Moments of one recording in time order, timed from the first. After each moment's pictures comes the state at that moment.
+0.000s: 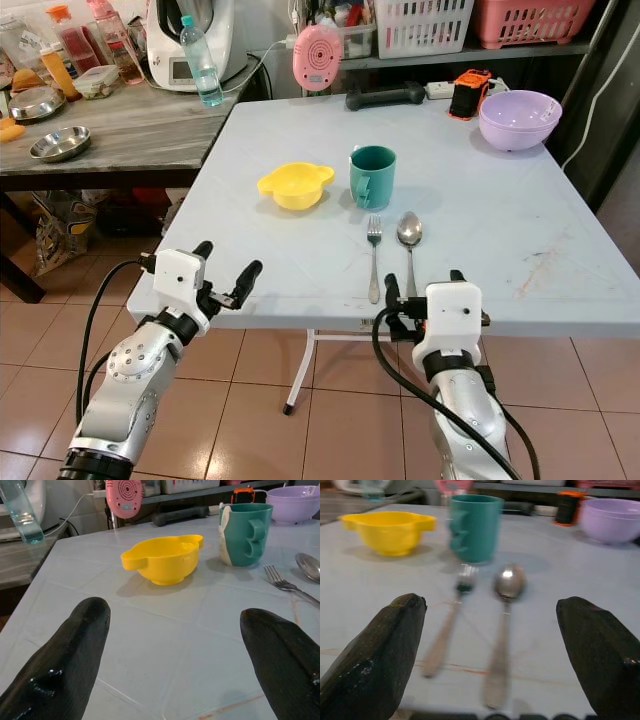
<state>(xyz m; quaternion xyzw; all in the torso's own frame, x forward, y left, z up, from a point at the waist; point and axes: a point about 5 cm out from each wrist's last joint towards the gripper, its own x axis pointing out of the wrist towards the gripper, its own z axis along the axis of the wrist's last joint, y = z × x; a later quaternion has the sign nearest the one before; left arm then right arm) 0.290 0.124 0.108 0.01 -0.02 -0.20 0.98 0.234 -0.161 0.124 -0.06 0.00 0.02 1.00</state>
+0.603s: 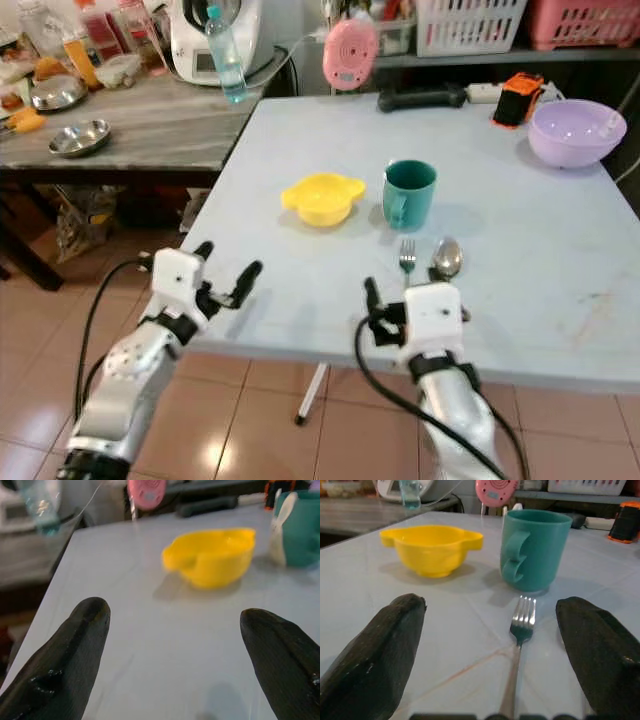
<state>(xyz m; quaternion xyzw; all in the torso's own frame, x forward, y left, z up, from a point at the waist) 0.291 0.131 0.108 0.01 -0.02 -0.19 0.98 0.234 -0.145 0.128 -0.06 -0.01 0.06 1.00</state>
